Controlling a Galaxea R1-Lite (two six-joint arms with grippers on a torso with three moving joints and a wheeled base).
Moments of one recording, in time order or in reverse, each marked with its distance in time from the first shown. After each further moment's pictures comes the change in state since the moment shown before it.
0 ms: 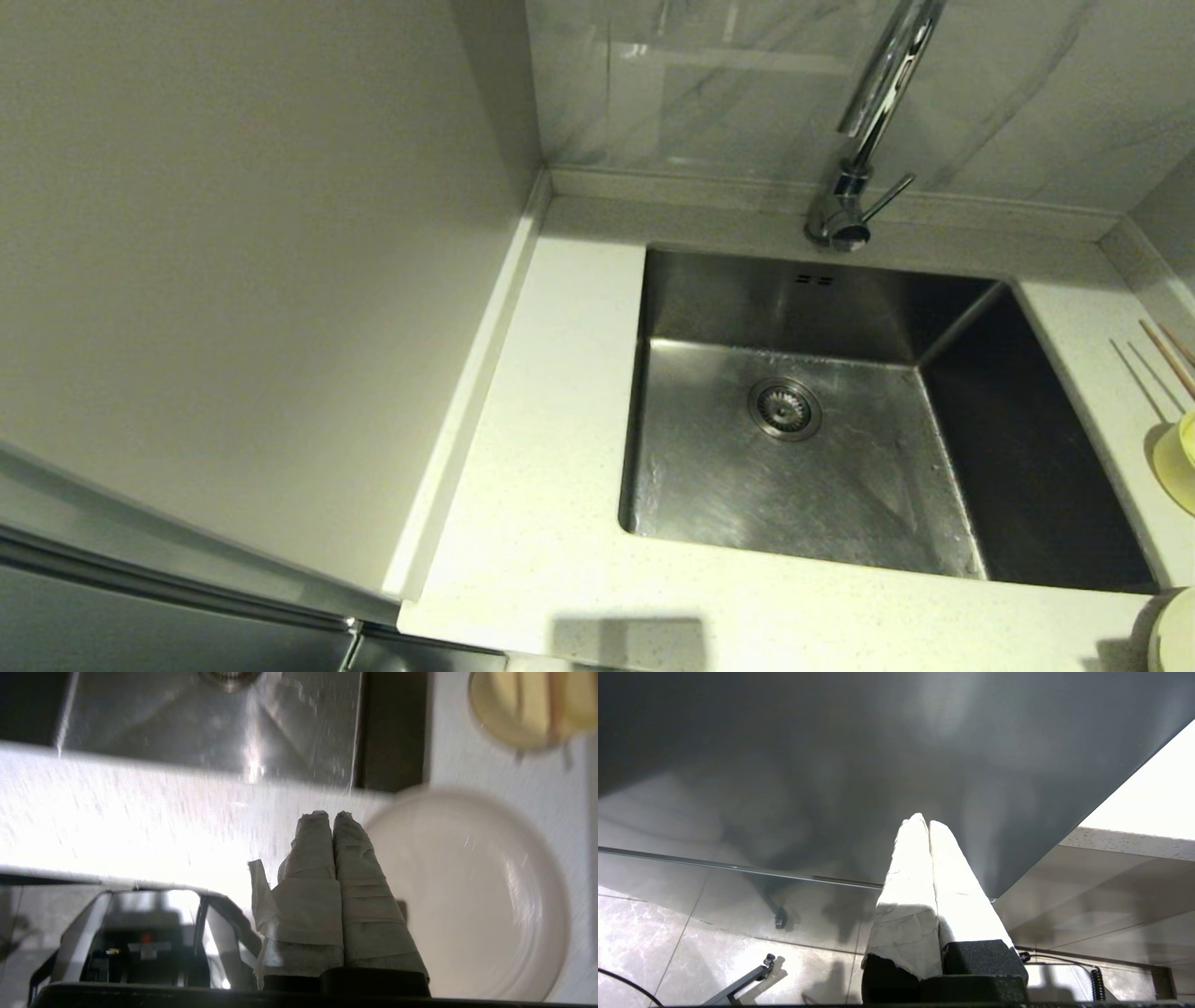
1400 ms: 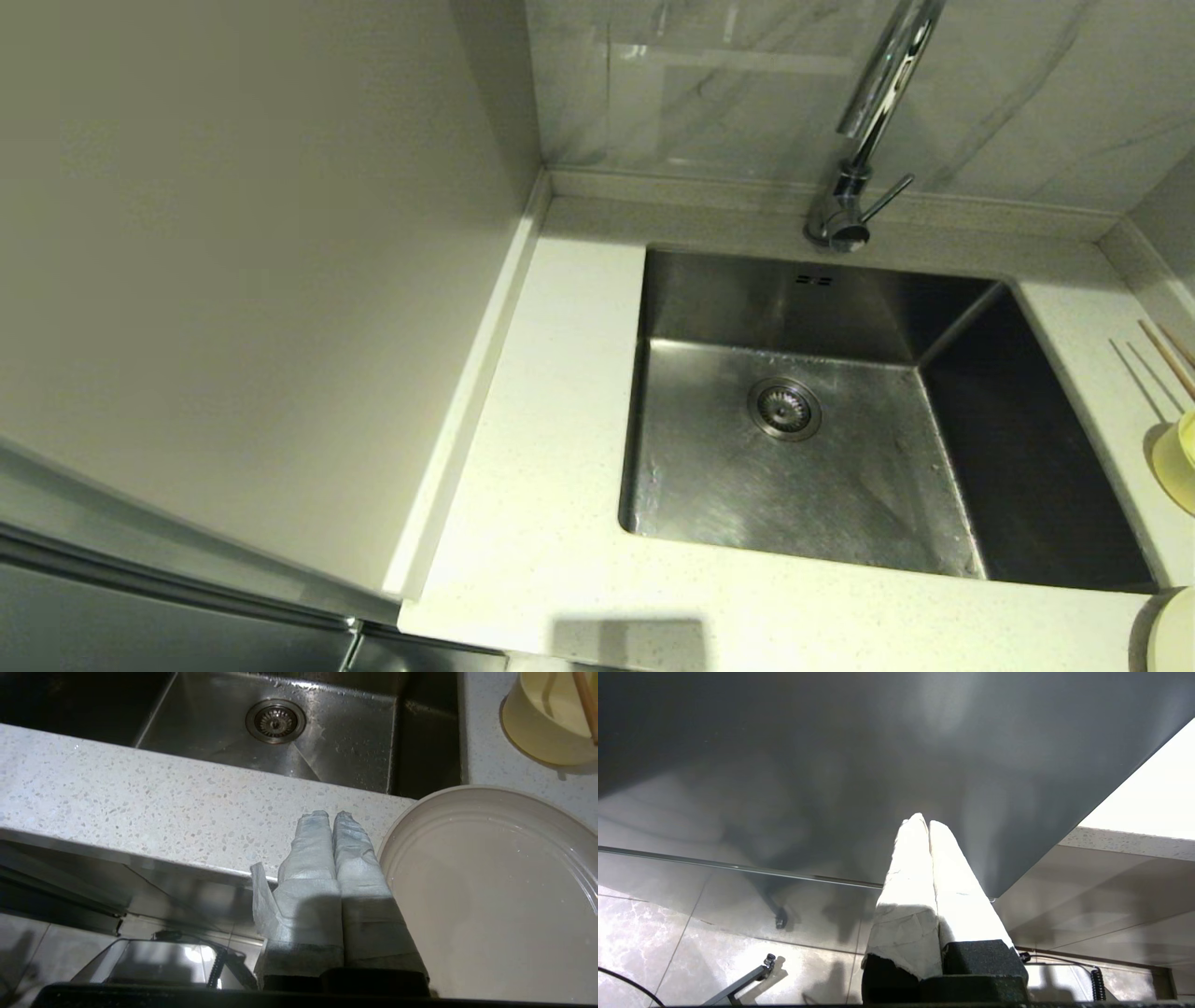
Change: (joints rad) left arm 0.000 0.000 0.000 0.000 0.000 0.000; right arm 0.130 -0.455 0.304 -0.116 -0.004 0.035
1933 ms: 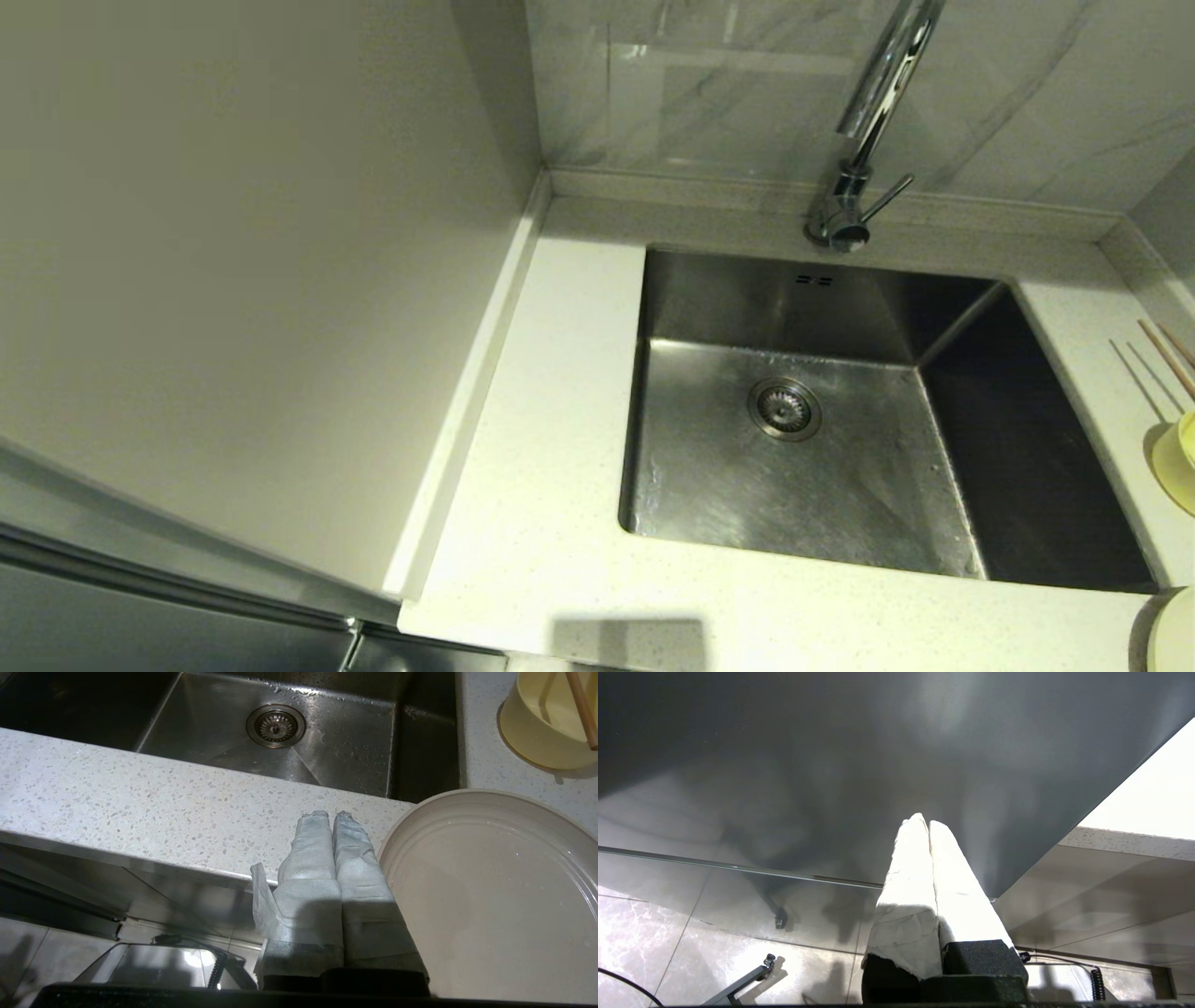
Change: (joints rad) left arm 0.000 0.000 0.000 0.000 0.000 0.000; right arm 0.000 -0.018 0.000 0.001 0.001 0.000
